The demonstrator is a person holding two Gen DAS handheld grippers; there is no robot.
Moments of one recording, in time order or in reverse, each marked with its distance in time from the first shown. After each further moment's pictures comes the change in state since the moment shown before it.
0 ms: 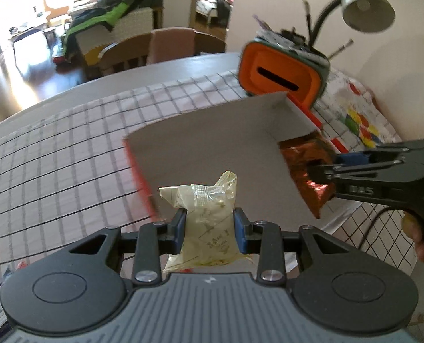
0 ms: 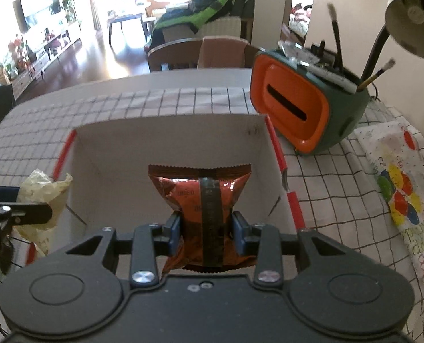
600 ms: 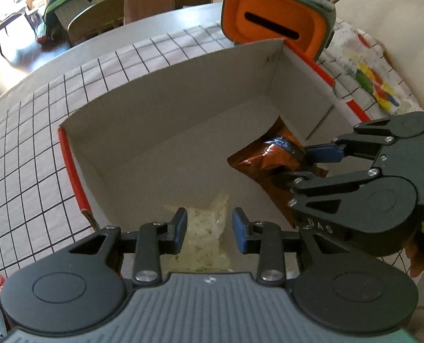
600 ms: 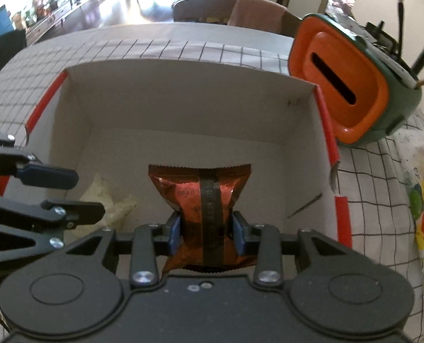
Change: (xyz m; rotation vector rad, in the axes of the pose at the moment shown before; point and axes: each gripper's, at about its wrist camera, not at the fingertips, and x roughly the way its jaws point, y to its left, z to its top) left arm 0.080 -0.030 0.019 0.060 0.197 0.030; right arm 0.063 0.012 -0.005 -0.166 0.154 0.041
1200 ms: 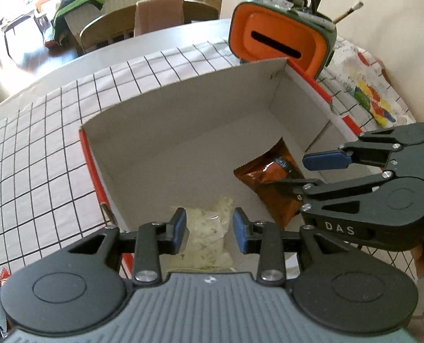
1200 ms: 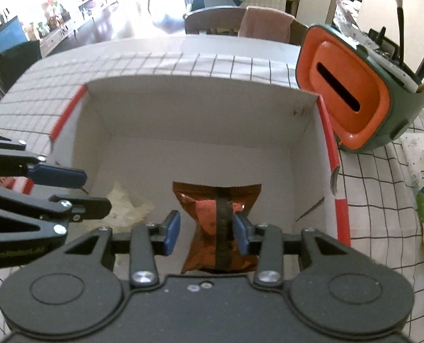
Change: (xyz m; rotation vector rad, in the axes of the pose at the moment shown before) left arm -0.027 0.009 -0.010 -0.039 -0.077 -0.004; right arm -0.019 -0.003 -0.003 0.015 -0.057 0.072
